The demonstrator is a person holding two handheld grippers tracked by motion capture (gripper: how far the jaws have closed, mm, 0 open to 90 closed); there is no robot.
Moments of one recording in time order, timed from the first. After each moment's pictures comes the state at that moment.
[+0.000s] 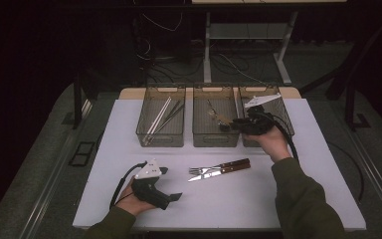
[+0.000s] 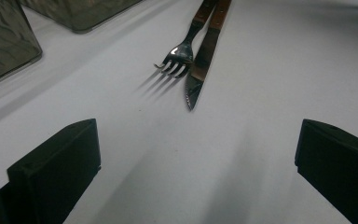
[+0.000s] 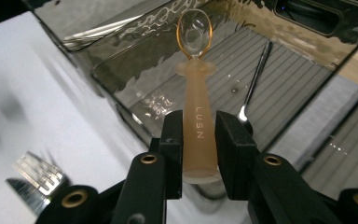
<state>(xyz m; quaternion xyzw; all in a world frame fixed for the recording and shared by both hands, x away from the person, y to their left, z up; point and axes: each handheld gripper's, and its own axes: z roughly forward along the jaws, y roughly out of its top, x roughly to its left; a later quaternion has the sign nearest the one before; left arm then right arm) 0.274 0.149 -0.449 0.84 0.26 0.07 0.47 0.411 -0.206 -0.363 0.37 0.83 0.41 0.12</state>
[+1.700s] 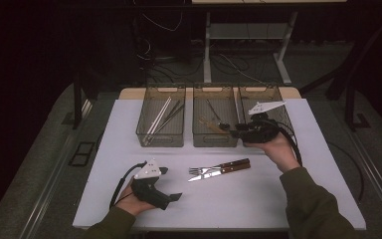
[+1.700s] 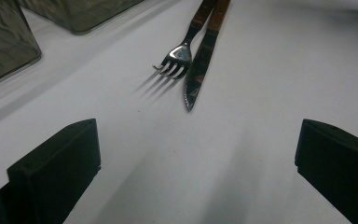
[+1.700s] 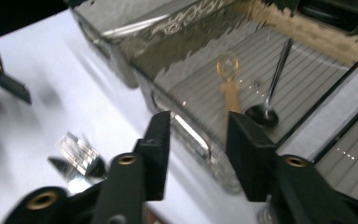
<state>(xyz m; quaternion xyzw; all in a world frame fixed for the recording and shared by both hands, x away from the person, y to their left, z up) 0.274 0.150 -0.448 0.84 0.26 0.07 0.47 0.381 -0.213 -0.360 0.35 0.83 0.42 0.10</state>
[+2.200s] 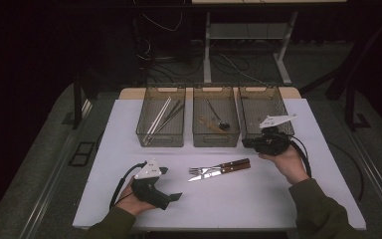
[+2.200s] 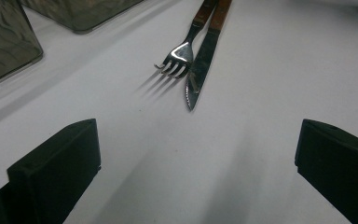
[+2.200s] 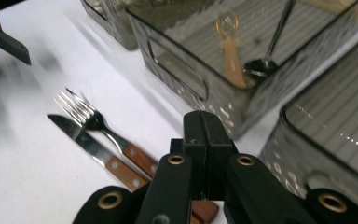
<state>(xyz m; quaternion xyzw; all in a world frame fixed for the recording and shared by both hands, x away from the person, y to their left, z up) 0.274 0.150 -0.448 0.85 0.26 0.07 0.46 0.360 -0.243 -0.388 0.36 0.83 0.42 0.09</state>
